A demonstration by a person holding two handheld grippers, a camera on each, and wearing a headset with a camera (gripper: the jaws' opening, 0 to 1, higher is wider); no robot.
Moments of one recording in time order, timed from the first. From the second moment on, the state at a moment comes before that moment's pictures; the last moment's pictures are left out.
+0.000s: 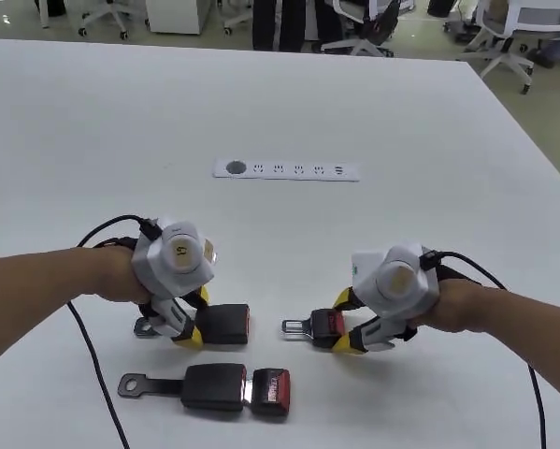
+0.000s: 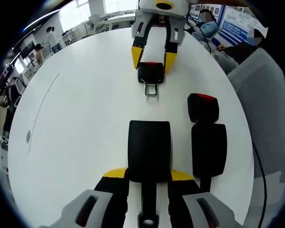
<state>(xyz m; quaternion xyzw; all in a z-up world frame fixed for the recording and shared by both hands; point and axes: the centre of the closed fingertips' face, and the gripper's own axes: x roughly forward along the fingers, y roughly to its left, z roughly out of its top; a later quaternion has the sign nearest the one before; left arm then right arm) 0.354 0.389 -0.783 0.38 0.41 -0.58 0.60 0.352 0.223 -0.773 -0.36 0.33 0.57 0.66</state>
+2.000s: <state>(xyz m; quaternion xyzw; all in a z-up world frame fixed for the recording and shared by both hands) 0.306 0.457 -0.749 0.17 0.33 -0.48 0.79 0.319 0.208 -0.750 -0.29 0.30 0.52 0.75</state>
